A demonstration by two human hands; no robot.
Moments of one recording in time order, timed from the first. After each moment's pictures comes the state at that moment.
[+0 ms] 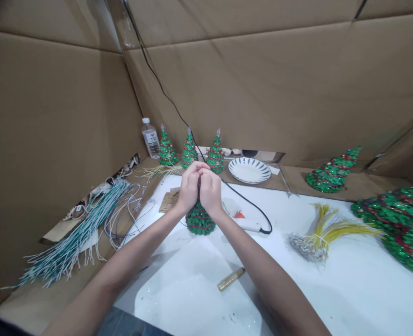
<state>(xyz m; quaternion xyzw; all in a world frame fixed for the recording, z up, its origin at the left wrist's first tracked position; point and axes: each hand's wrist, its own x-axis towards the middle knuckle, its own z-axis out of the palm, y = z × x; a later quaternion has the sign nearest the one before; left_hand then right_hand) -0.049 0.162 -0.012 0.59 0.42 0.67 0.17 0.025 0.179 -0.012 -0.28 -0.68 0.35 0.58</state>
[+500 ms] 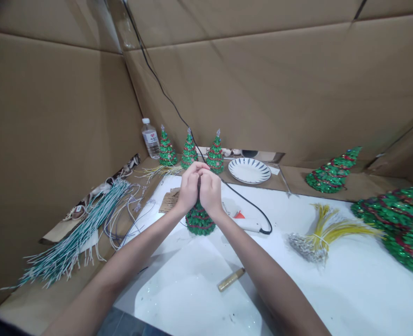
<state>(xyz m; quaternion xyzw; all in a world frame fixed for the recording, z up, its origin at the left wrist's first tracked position) -0.049 0.162 -0.012 0.59 0.41 0.67 0.17 0.025 0.180 -0.013 -0.27 -0.68 0.35 0.59</state>
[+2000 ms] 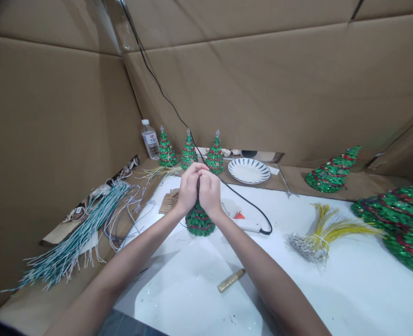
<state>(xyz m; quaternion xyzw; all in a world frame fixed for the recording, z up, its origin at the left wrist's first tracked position) -0.049 0.163 -0.014 0.59 0.41 0.68 0.17 0.026 0.180 -0.012 -0.28 -0.68 0.35 0.58</state>
